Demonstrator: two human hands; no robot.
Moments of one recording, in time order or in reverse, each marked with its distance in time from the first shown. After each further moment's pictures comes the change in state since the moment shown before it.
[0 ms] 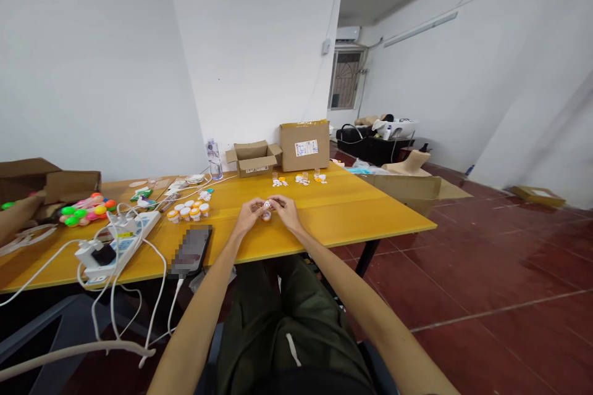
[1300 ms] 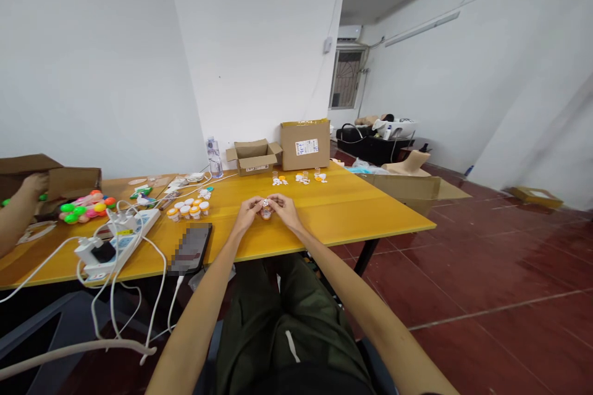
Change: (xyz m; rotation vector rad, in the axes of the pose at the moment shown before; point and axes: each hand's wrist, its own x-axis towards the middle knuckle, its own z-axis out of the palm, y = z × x) left_hand 0.001 0.002 -0.002 -0.098 -0.048 0.067; right_hand 0.000 -0.002 -0.002 0.058 -0.117 0.076
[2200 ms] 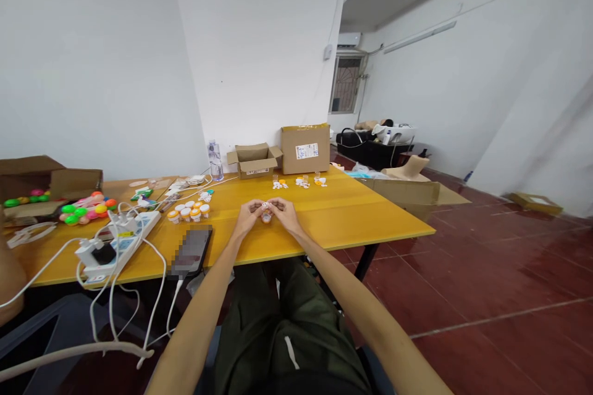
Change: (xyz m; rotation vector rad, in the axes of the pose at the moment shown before) left_hand 0.001 -0.003 0.001 0.048 0.109 -0.021; right_hand -0.001 0.002 0.001 0.011 0.014 -0.025
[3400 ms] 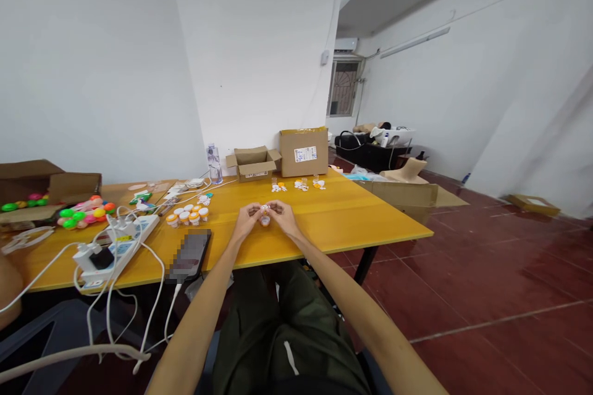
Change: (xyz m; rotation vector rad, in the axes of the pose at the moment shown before) left_hand 0.000 -0.004 -0.001 -0.016 0.013 0.006; right_hand 0.000 -0.003 0.002 -0.046 0.006 -0.023
